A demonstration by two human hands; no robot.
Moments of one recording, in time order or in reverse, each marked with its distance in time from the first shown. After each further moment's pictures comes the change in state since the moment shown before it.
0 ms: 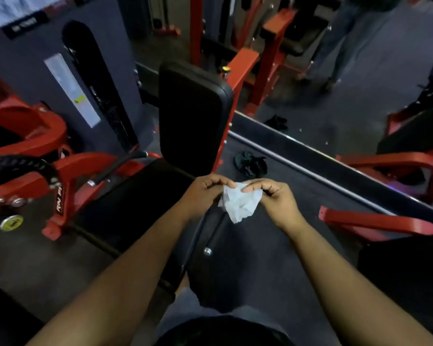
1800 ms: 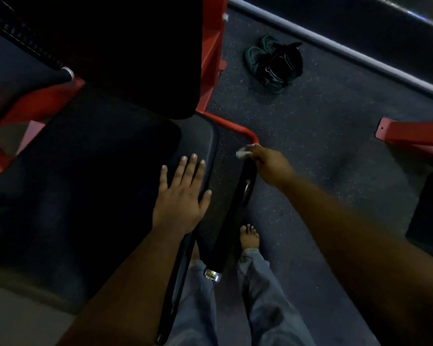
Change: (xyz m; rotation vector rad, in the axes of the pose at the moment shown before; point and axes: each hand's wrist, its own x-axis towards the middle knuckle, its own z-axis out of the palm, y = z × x) left_hand 0.161 -0.395 -0.042 1.541 -0.128 0.004; right_hand 0.174 0.414 0.075 -0.505 -0.227 0.326
